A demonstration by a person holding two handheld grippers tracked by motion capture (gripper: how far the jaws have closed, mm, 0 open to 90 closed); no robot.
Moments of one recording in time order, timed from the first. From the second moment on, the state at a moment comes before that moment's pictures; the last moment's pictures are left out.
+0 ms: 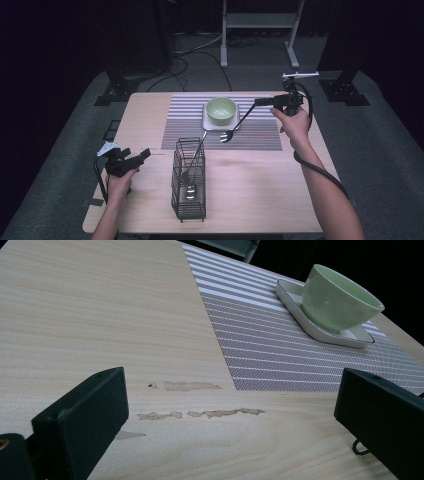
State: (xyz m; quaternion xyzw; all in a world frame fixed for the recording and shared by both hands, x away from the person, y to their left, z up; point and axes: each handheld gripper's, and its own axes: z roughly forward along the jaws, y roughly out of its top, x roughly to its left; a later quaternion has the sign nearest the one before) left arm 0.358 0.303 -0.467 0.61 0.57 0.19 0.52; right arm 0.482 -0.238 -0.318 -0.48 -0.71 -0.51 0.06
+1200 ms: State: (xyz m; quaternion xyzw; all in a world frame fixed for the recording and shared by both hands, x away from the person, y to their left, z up) left arm 0.358 0.306 -0.468 0.61 0.57 0.19 0.52; right arm 0.506 -0.227 -0.298 -0.50 -0.70 -0.52 0.04
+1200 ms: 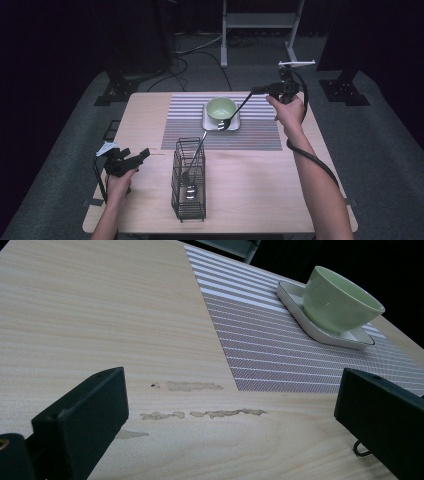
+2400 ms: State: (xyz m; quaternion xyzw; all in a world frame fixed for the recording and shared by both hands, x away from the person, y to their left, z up) left arm 0.357 0.310 -0.468 0.60 0.57 0.19 0.52; right arm 0.549 -0.234 -0.295 -0.54 -0.66 -0.52 0.01
